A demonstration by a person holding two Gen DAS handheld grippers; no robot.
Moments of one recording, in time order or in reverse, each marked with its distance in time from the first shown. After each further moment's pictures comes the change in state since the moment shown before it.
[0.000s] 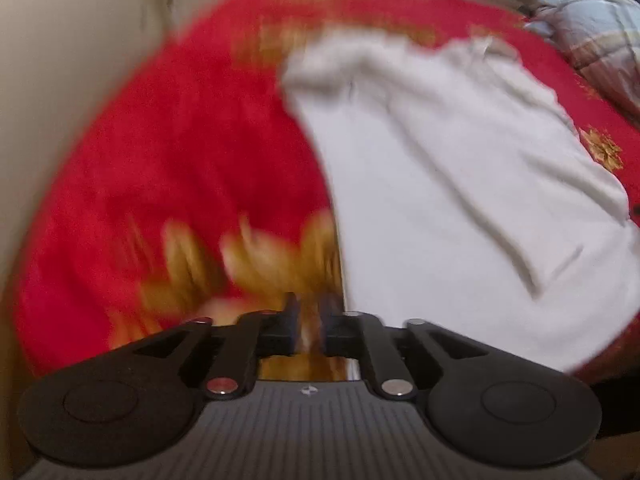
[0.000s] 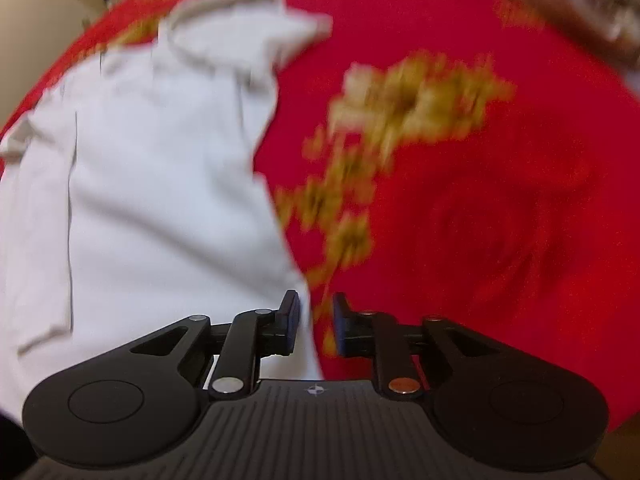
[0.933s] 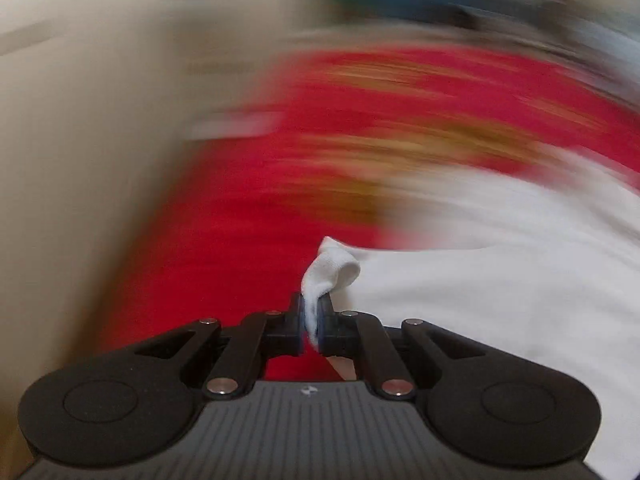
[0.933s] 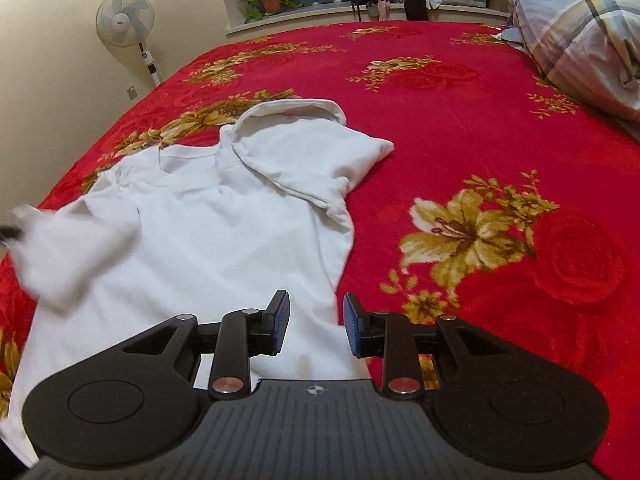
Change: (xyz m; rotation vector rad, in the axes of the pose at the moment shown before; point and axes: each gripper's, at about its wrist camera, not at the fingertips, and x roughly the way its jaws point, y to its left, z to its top) left arm 0.107 0.142 0.168 -0.167 -0.142 0.398; right arm -0.021 0.035 0.039 -0.014 -0.212 0.144
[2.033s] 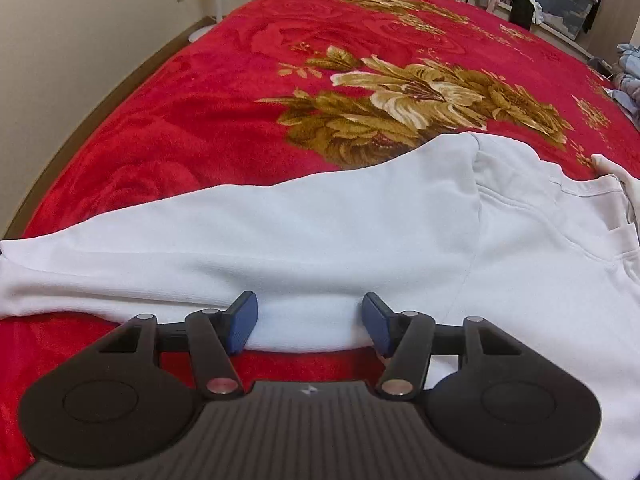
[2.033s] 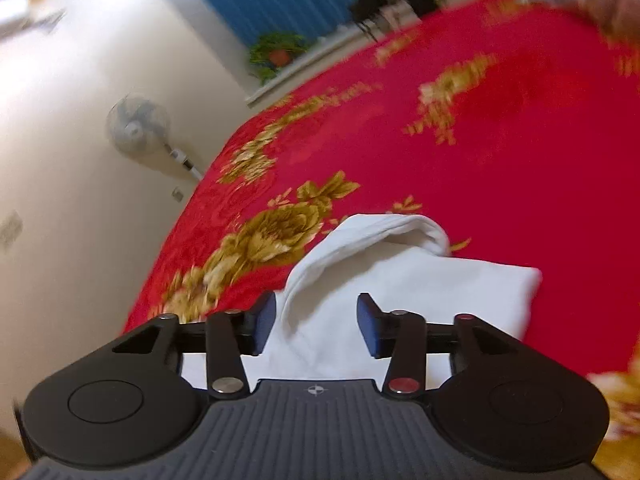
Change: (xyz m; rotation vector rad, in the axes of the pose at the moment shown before) left arm 0.121 -0.088 -0.009 -0.030 0.272 -0.336; right arm 0.165 -0.016 0.163 0.354 -0.103 0.297
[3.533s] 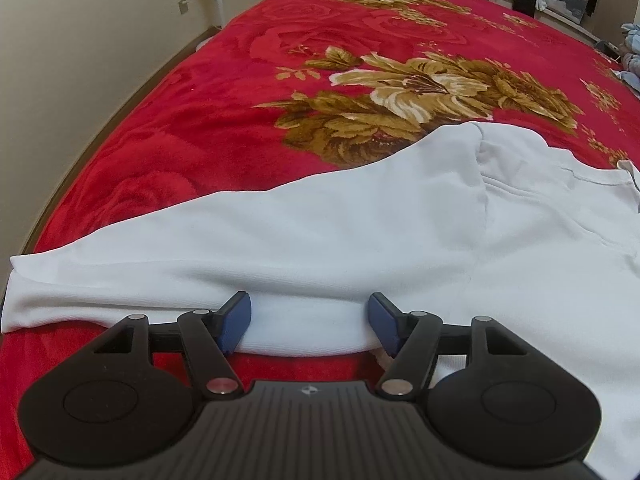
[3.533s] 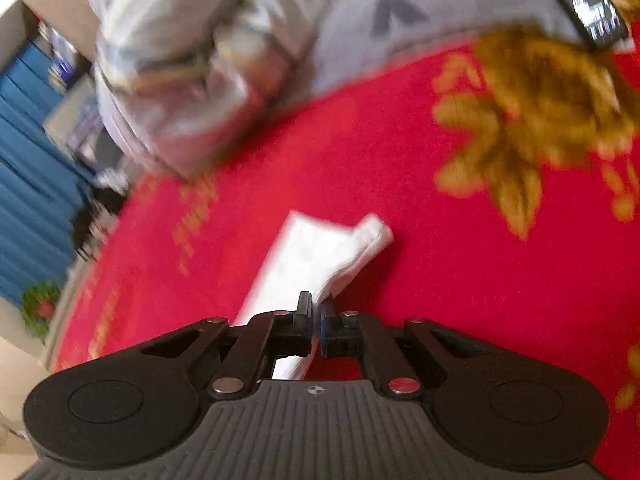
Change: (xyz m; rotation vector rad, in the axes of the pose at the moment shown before) left arm 0.003 -0.016 0.000 0.049 -0.008 0.068; right arm -0.232 -0.346 0.002 0.581 -0.539 -0.554
